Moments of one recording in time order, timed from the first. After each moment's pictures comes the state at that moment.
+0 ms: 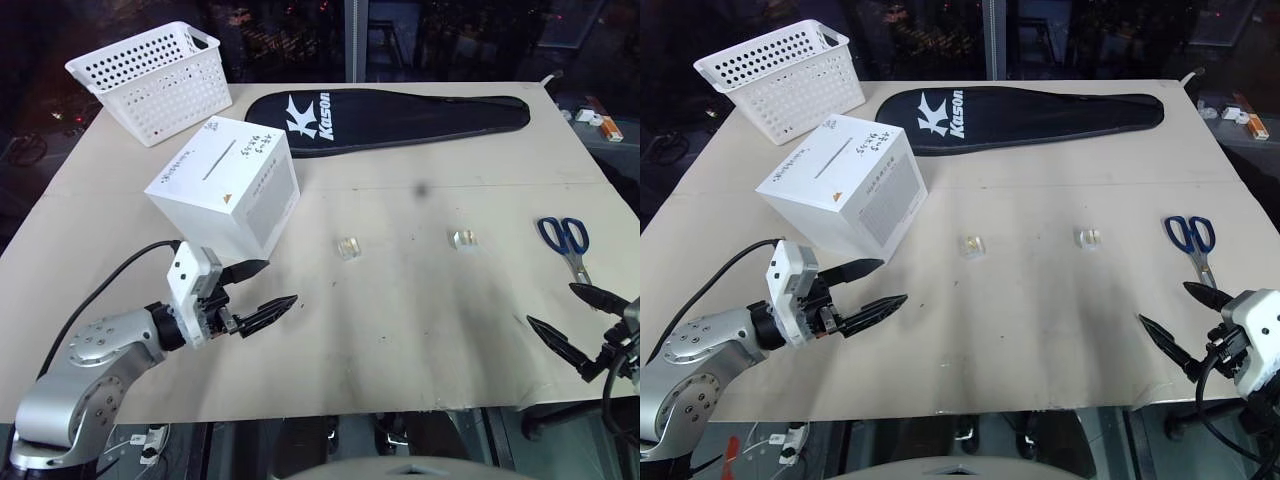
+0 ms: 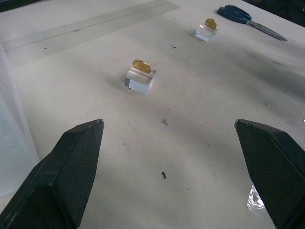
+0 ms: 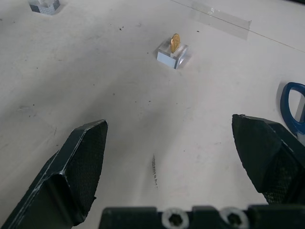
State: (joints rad) left arm 0.16 0.75 0.31 -0.54 -0.71 0.57 -0.82; right arm 0.53 -0.63 -0.60 -0.65 0.48 0.41 0.79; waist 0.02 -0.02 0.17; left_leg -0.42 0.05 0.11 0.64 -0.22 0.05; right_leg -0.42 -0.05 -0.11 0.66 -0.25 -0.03
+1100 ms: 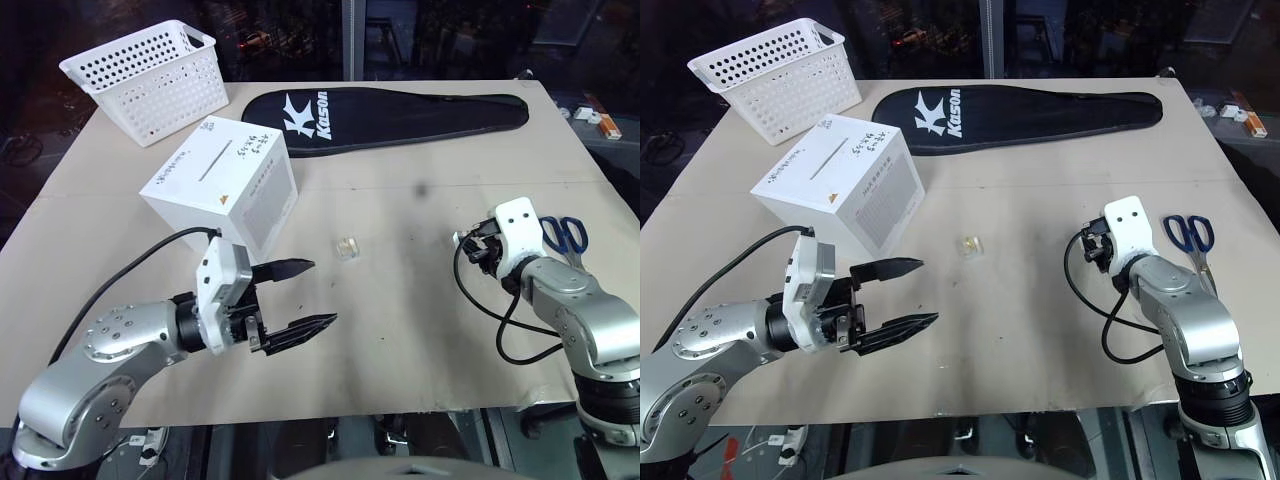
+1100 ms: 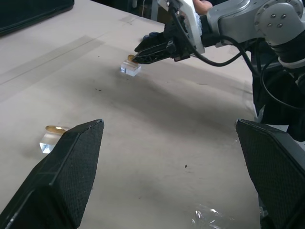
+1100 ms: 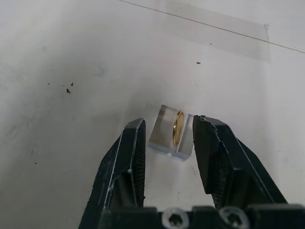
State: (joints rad) left arm 0.10 0.80 0.24 -0.71 -0.85 0.60 -0.83; right arm -0.30 -0.48 -0.02 -0.49 0.28 1.08 0.21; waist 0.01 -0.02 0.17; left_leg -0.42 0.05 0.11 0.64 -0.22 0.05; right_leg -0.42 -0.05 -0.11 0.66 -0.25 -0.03
